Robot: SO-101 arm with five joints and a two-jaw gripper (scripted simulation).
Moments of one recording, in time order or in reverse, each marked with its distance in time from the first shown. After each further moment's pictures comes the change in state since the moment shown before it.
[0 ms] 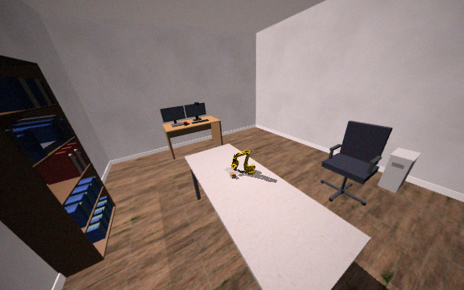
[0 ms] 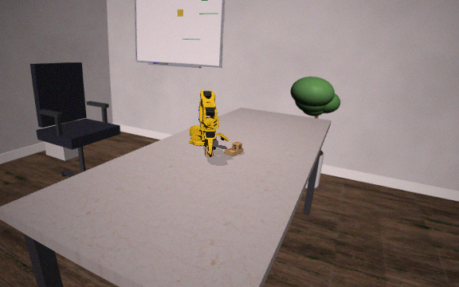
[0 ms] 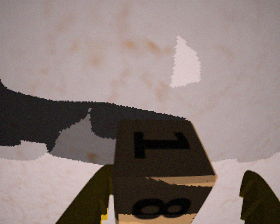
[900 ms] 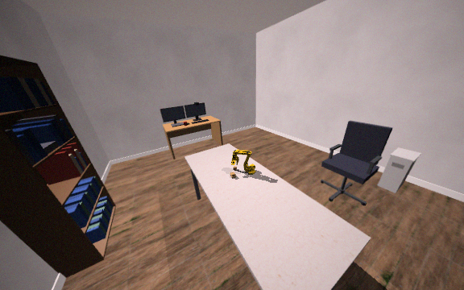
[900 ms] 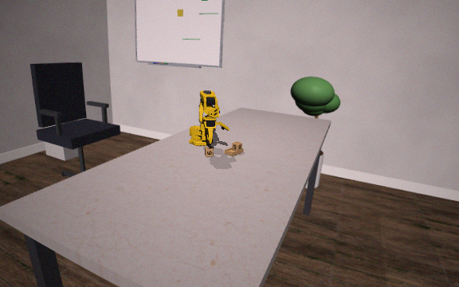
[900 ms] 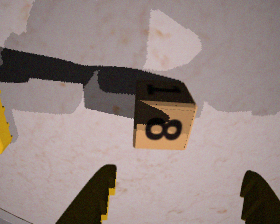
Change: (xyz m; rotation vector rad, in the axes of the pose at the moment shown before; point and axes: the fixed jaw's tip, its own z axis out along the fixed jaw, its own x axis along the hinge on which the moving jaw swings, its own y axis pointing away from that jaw) arm 0.000 0.005 -0.046 -0.045 0.000 0.000
